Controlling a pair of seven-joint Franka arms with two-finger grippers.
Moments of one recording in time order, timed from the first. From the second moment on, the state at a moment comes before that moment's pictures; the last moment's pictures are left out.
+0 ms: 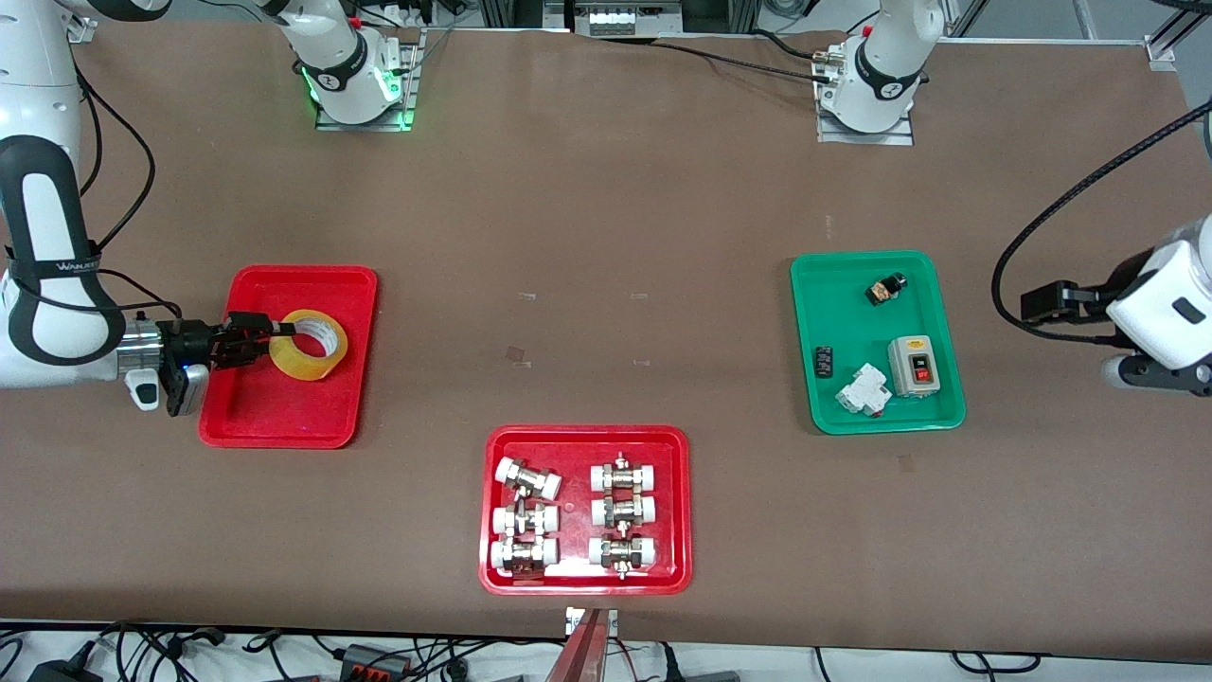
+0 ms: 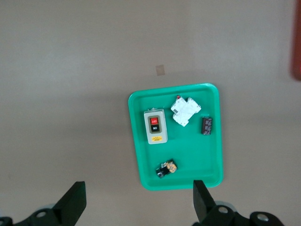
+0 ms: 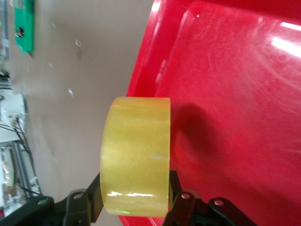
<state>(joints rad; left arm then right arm) 0.09 0.40 -0.25 -1.10 0.19 1.38 -0.10 -0.27 0.68 -0.01 -1.63 0.55 1.70 -1.02</state>
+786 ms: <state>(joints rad) 0.15 0.04 -0.27 -1.67 0.08 1.71 -0.19 -0.14 0.51 -0.01 -1.60 0.16 1.87 -0.89</state>
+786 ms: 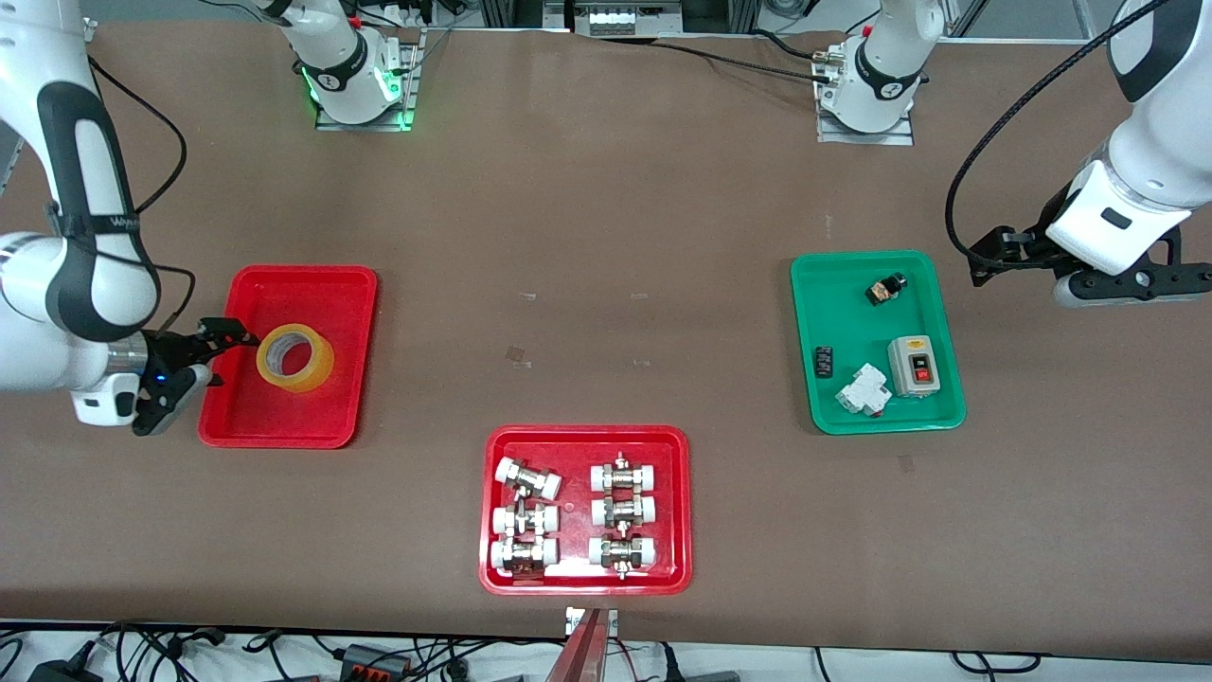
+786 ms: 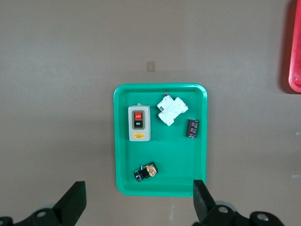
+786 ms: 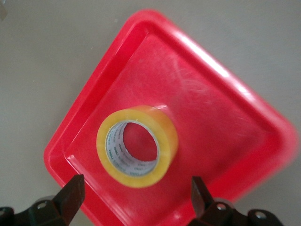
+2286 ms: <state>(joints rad) 0.18 0.05 -0.27 -1.68 0.02 1.74 -0.19 0.02 -0.04 0.01 -1.62 0.00 1.62 0.04</state>
